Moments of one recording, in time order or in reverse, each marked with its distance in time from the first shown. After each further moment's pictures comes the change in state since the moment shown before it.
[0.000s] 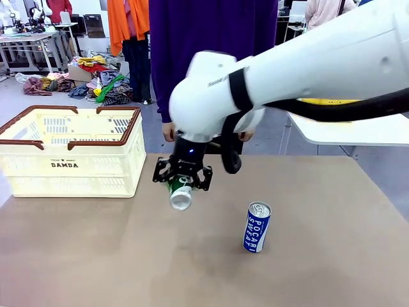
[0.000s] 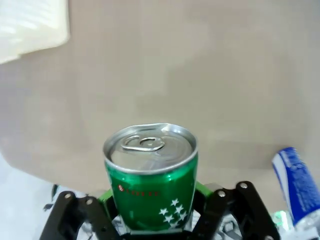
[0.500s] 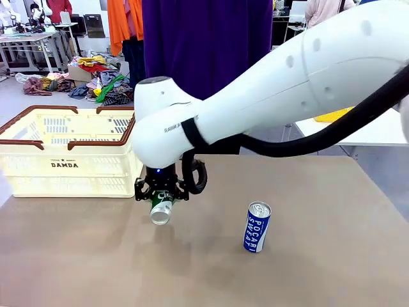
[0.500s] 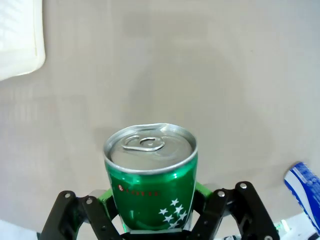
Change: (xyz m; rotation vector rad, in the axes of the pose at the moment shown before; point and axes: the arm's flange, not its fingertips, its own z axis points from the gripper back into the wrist) left arm 0.000 0.000 0.000 0.000 0.000 0.000; right arm 0.014 0.062 -0.072 -0.207 -0.079 -0.030
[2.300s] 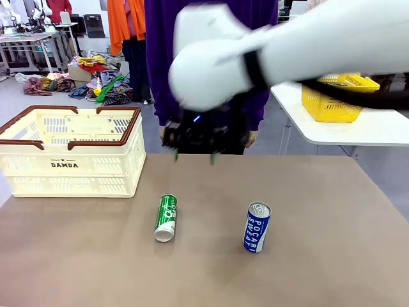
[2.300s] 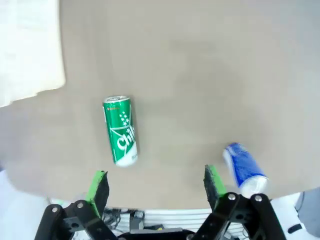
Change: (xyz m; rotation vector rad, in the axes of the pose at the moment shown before) left arm 0.000 0.000 0.000 0.000 -0.001 0.001; right arm -0.006 -0.133 0.169 0.143 -0.116 -0.053
